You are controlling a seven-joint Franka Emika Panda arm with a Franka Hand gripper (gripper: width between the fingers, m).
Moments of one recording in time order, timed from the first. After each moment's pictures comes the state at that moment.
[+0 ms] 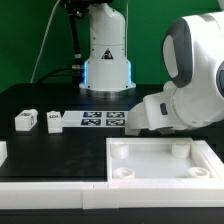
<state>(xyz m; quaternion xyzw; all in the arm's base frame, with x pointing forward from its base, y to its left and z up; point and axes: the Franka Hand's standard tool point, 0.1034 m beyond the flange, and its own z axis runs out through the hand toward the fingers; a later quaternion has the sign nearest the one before) 0.372 0.120 0.007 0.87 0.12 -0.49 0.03</state>
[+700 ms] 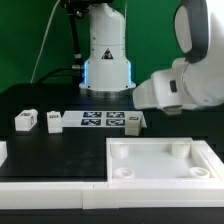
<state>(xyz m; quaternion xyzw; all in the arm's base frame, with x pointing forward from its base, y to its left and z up) 0.398 0.128 0.080 0.85 0.11 -0.50 0.05</state>
